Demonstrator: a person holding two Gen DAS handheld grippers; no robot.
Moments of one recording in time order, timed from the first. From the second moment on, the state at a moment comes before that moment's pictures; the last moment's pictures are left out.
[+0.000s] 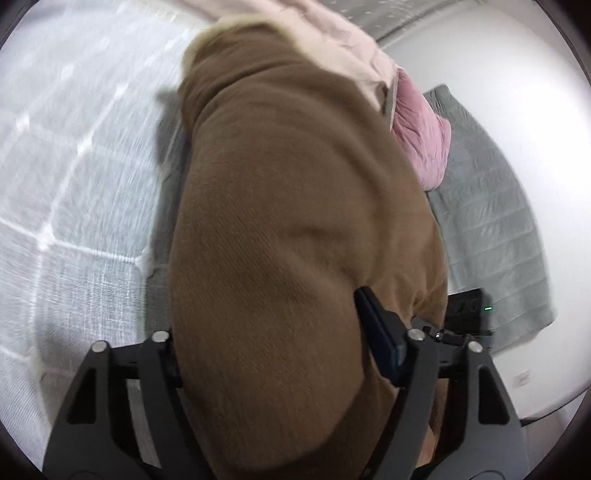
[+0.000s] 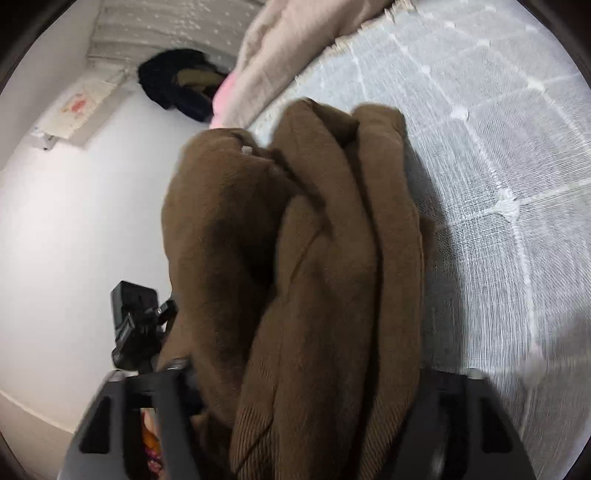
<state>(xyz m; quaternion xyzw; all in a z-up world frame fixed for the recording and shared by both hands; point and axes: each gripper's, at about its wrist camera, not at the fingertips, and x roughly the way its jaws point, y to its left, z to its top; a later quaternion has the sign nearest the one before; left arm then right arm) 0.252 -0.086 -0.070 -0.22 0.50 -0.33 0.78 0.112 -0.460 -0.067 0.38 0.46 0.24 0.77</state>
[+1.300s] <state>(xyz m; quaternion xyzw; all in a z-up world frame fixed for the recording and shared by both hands) 0.185 -0.248 -0.054 -0.05 0.50 -0.37 0.78 -0.012 -0.517 -0.003 0.16 0.47 -0.11 0.86</state>
